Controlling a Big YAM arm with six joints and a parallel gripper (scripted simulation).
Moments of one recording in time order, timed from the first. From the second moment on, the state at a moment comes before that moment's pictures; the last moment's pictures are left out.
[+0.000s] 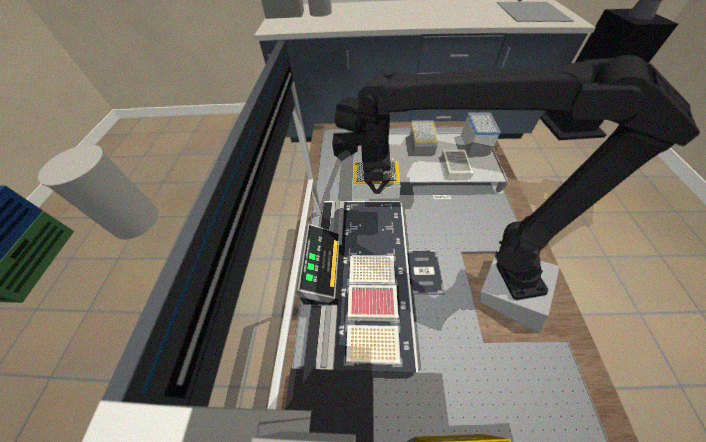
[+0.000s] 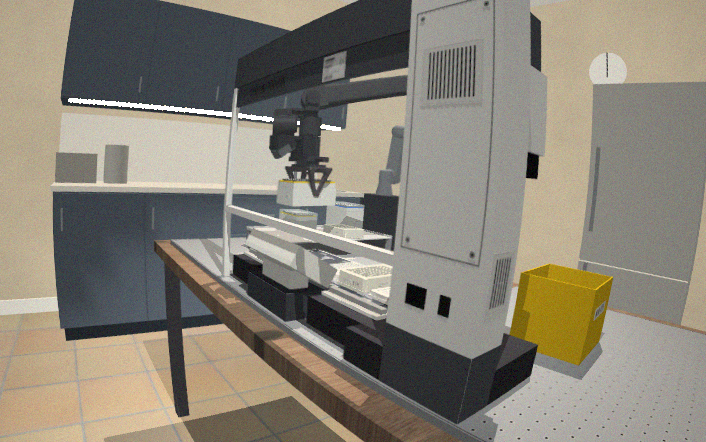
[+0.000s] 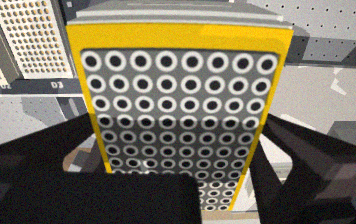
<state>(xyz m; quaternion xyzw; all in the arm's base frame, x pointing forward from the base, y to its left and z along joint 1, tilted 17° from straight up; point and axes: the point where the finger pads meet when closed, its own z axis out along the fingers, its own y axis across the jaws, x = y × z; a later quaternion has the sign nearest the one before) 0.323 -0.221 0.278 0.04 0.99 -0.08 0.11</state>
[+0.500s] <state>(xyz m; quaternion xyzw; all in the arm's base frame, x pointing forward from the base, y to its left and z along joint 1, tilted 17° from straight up) 0.318 -0.217 0.299 0.04 0.99 -0.08 0.11</state>
